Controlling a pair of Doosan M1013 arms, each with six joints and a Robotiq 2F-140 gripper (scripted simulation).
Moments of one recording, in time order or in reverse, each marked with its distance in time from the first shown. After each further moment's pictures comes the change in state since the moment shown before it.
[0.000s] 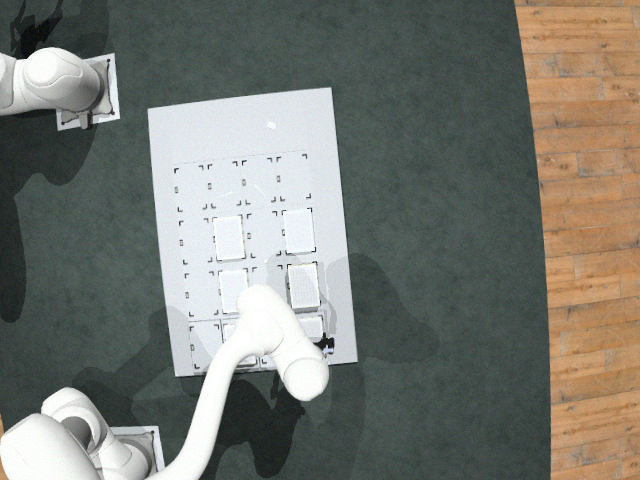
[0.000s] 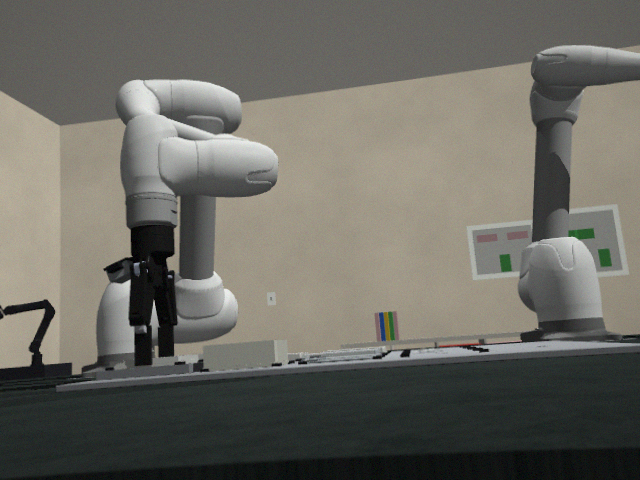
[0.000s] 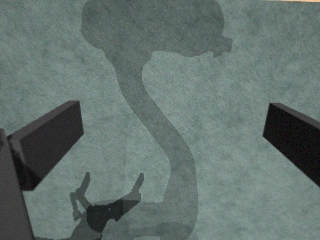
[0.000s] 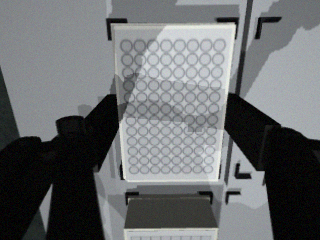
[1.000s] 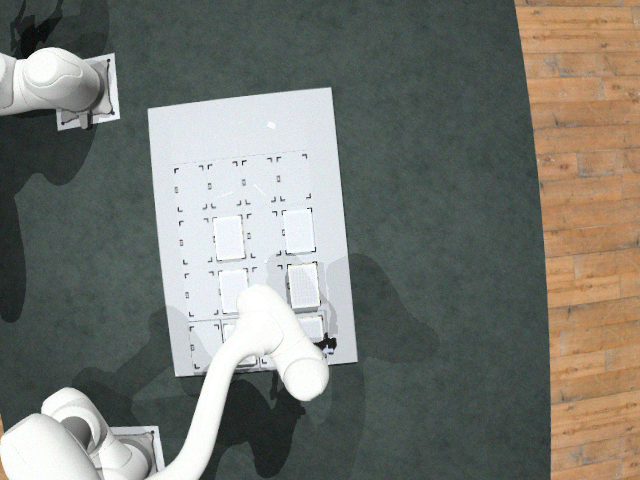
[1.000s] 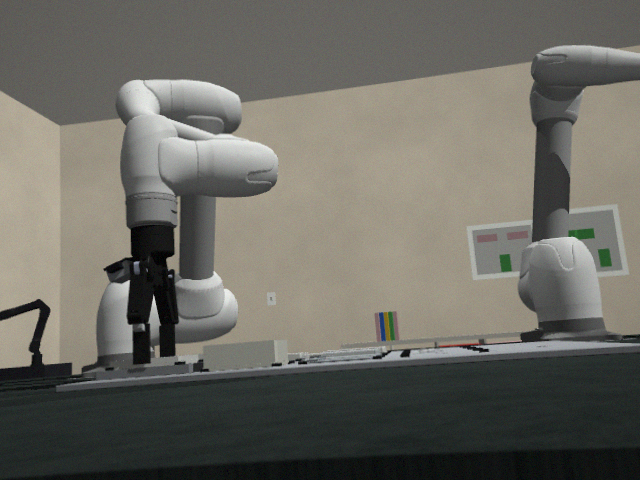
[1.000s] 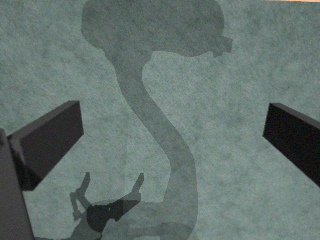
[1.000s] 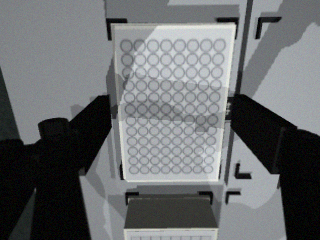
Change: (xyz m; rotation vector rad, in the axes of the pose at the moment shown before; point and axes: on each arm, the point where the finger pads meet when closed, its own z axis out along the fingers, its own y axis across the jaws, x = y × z) left arm 0.000 0.000 0.000 0.000 0.000 0.000; right arm 0.000 0.000 0.000 0.000 0.000 0.000
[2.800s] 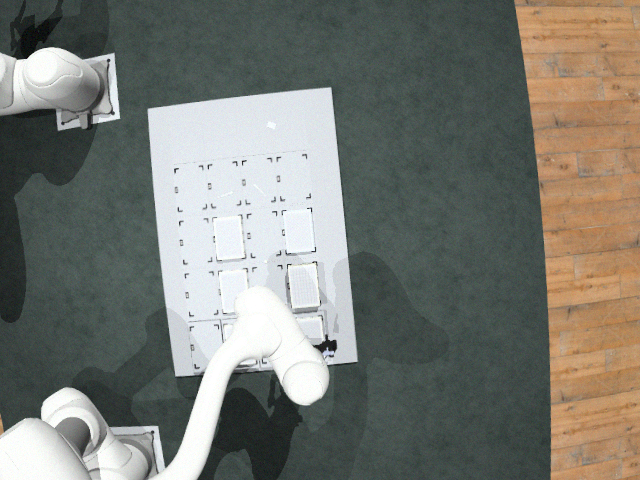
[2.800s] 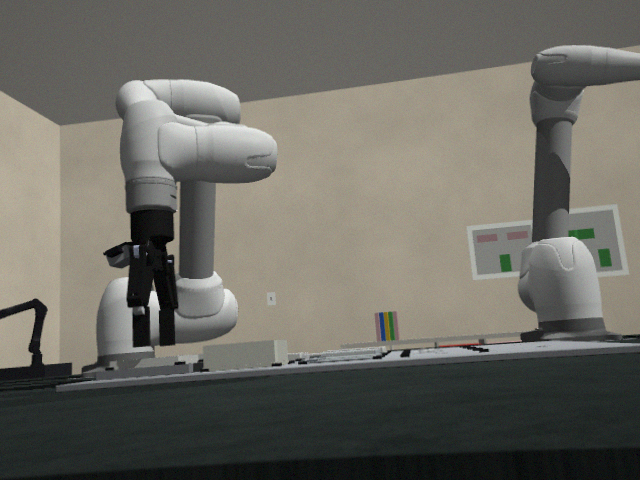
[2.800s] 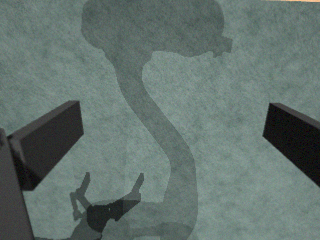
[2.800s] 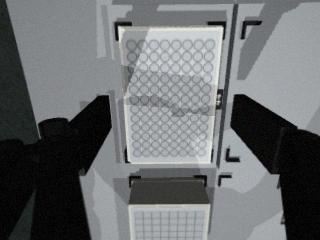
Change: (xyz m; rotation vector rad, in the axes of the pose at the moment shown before) left arm 0.000 0.000 0.000 0.000 0.000 0.000; right arm 0.000 0.000 -0.028 0.000 0.000 0.000
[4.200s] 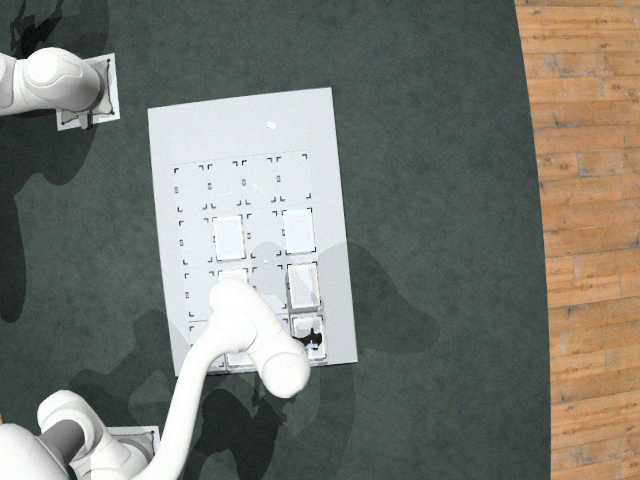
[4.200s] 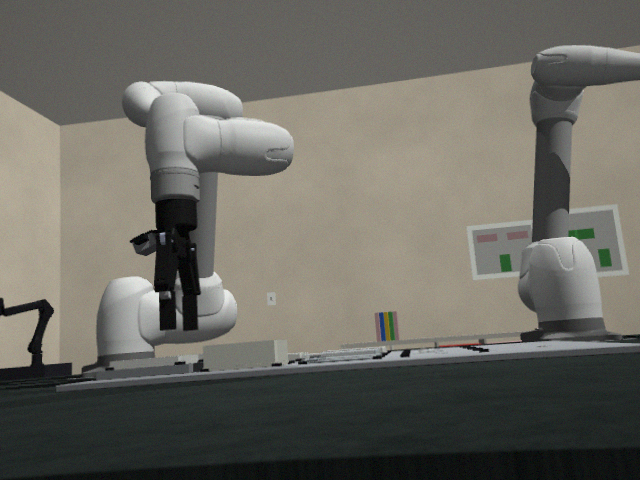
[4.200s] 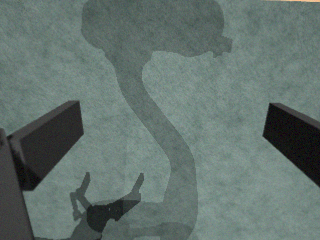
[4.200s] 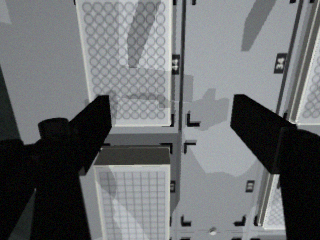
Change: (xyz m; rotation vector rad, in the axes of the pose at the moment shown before) left arm 0.000 0.000 0.000 0.000 0.000 0.000; right arm -0.030 0.039 -0.026 0.000 0.000 0.000
